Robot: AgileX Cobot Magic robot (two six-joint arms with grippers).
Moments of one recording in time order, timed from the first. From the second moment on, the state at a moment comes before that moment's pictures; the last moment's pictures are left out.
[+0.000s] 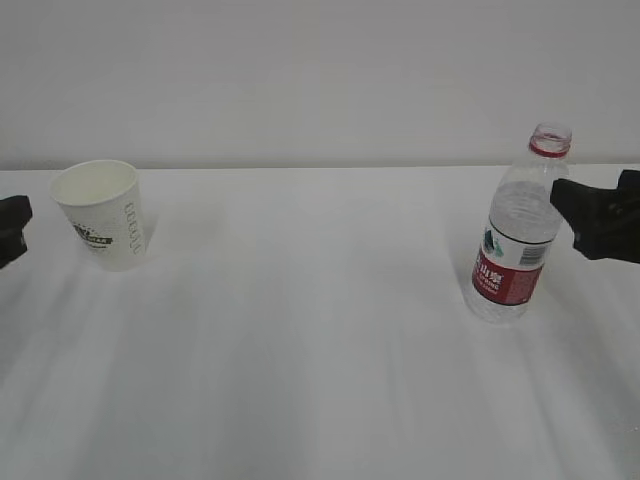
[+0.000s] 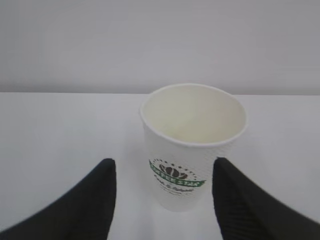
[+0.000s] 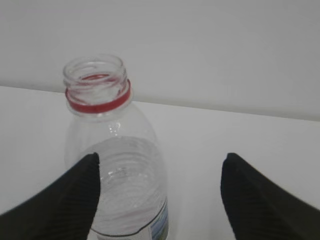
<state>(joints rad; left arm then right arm) -0.05 1.53 -0.36 0.03 -0.83 -0.13 0.04 1.39 -0.39 -0.28 -0.66 0.17</state>
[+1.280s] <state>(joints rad) -0.05 1.78 -0.15 0.19 -1.14 -0.19 0.04 1.81 -0.15 -0.27 -1.14 0.17</state>
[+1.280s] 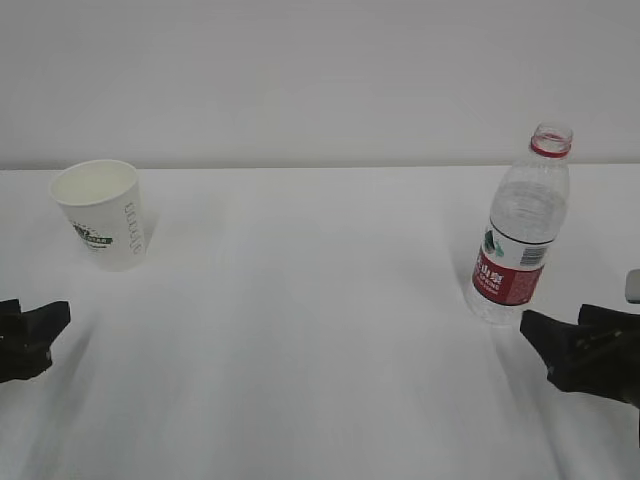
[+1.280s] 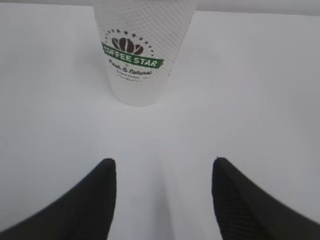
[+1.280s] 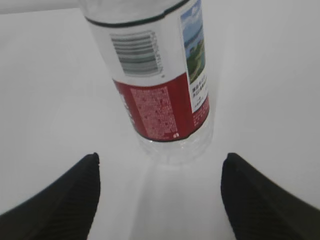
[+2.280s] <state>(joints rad) -0.05 1.78 -0.15 0.26 -1.15 -0.19 0.04 1.96 -0.41 -0.33 -1.15 0.17</state>
